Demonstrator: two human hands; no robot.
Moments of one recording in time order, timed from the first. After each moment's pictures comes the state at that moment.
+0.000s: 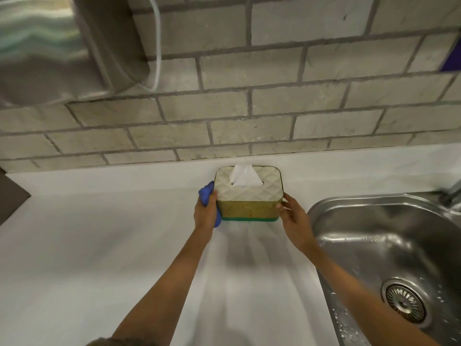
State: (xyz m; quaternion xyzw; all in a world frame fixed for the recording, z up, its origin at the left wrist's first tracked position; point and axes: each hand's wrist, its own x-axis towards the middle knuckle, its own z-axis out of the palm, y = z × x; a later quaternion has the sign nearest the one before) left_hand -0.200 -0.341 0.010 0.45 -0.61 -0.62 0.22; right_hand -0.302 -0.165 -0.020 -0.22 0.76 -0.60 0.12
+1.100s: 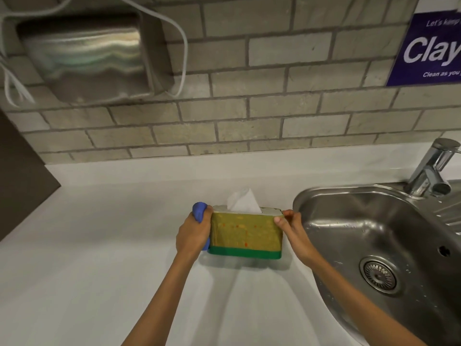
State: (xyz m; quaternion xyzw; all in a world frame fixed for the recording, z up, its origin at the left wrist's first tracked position) left_hand -0.061 -0.263 0.054 0.48 -0.74 -0.44 0.16; right_hand -0.197 -0.084 0.010 -0.22 0.73 -0.61 0.24
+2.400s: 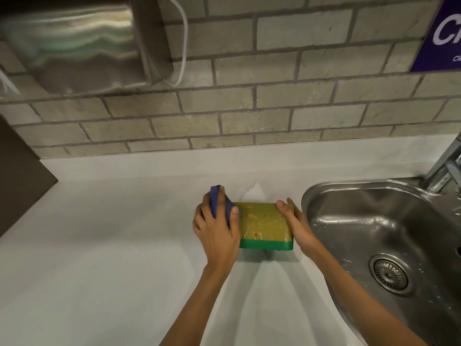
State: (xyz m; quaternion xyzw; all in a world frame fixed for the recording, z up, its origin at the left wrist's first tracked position) left_hand -0.085 -0.229 0.033 0.36 -0.83 -0.22 0.35; right_hand -0.215 -0.118 0.010 -0.14 0.69 -0.64 0.31
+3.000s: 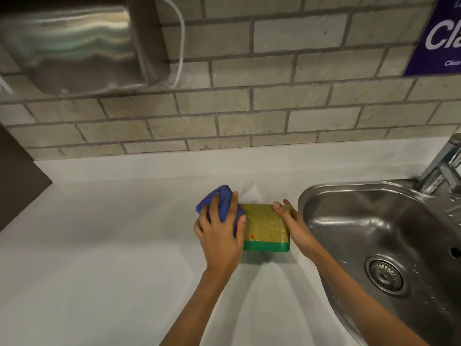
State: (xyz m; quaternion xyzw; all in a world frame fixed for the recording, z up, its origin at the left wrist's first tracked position) left_hand -0.086 -0.224 0.024 0.30 -0.89 -0.10 0.33; right_hand -0.216 -0.116 0.018 -0.16 0.70 -0.63 0.31
